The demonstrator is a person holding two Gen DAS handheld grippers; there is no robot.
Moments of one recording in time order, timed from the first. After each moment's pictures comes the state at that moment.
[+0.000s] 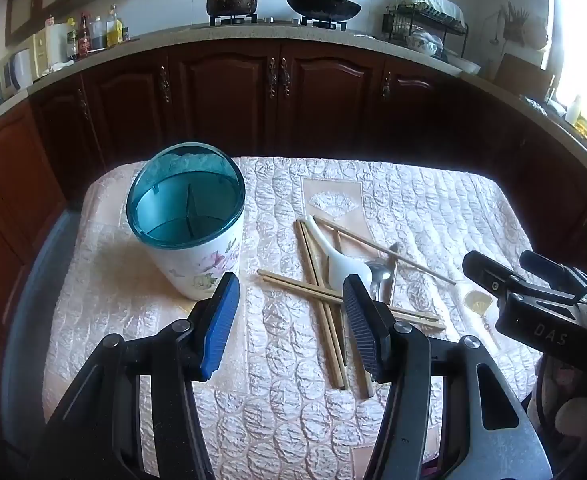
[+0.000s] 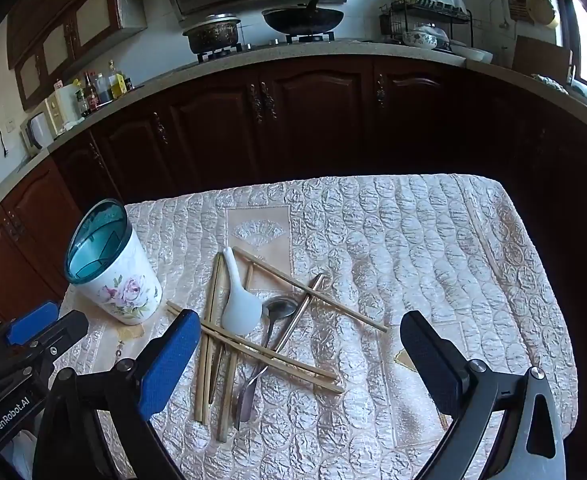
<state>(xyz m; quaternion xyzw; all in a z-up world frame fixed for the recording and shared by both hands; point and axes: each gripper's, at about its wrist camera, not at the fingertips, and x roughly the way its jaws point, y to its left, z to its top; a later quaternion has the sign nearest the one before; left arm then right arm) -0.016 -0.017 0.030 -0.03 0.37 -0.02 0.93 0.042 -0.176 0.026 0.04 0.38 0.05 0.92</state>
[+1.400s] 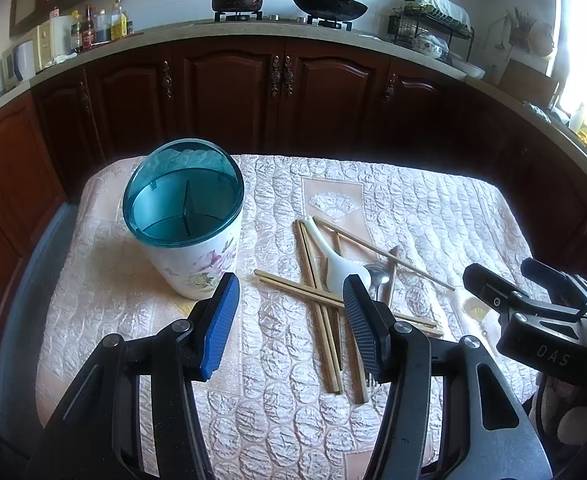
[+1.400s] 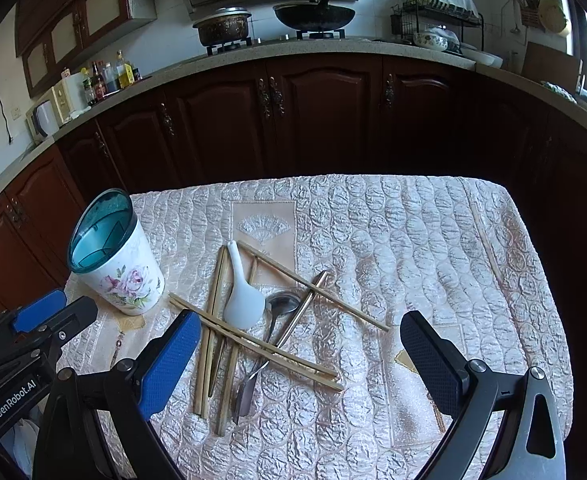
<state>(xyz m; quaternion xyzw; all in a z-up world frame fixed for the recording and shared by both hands) -0.011 -0.019 0.027 -0.05 0.37 -0.02 0.93 0.042 -0.173 0.026 0.02 0.39 0.06 0.92</state>
